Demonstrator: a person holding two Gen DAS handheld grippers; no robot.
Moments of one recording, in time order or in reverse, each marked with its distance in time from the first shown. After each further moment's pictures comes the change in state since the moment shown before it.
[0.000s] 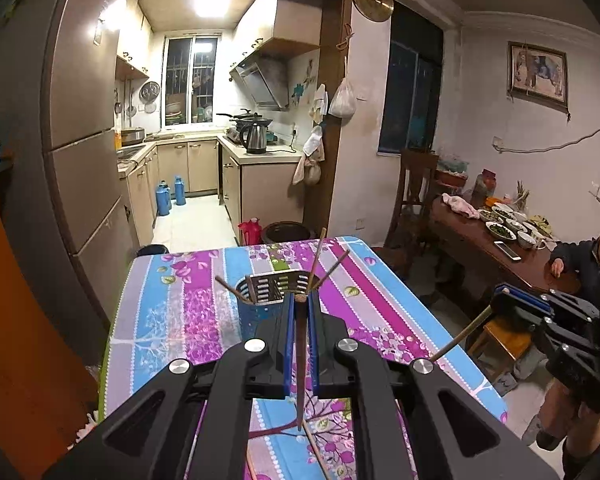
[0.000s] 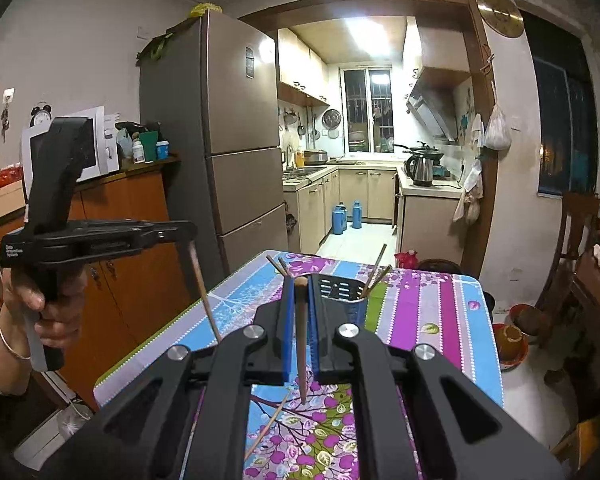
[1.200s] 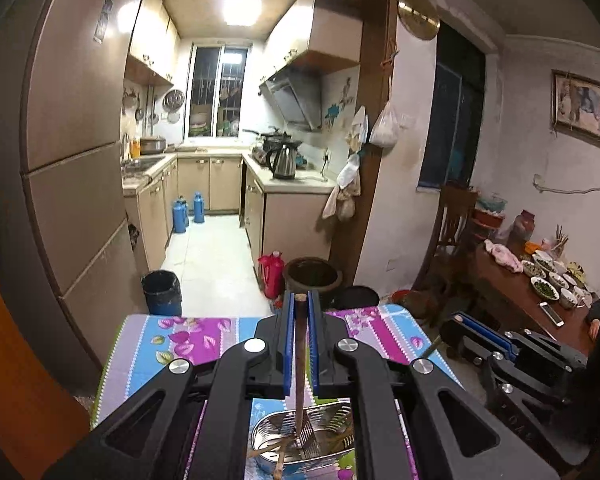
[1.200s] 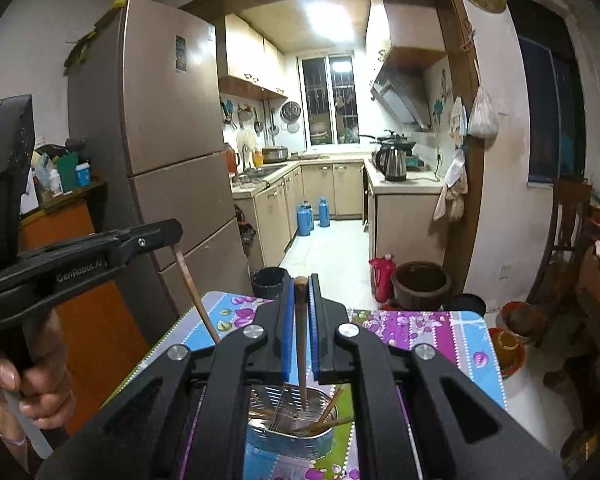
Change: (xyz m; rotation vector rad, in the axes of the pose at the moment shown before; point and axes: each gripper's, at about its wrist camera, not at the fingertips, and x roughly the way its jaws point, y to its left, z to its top) left arm 0.185 0.054 0.126 -0.087 -0.066 0.074; right arm 0.214 -0.078 0.074 0.094 0.039 -0.118
